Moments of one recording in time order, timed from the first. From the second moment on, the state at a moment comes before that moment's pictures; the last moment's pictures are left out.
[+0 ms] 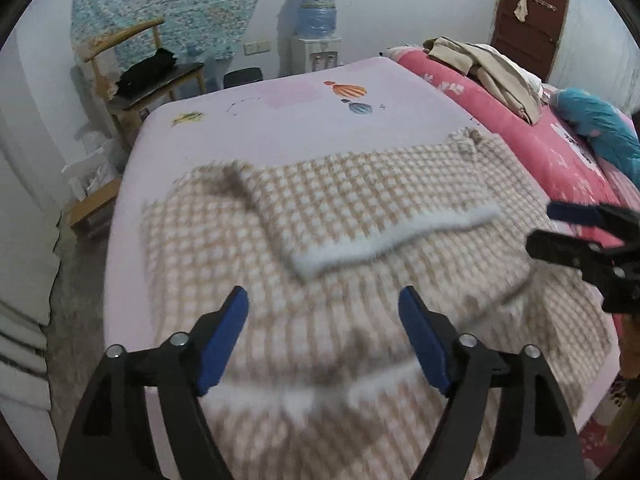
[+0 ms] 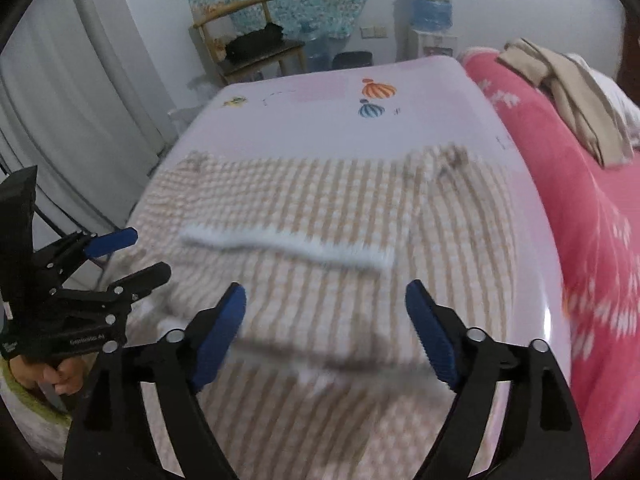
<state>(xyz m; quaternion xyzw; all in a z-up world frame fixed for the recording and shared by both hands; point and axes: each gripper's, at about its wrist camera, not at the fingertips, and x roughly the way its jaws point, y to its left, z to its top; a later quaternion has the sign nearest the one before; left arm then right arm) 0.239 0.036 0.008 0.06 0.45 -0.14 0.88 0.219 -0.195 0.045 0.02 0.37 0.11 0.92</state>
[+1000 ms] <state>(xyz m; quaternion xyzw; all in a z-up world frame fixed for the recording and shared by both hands) 0.146 0.075 -0.028 0.06 0.49 -0.04 0.87 0.166 -0.173 -0.030 0.05 0.44 0.09 0.89</state>
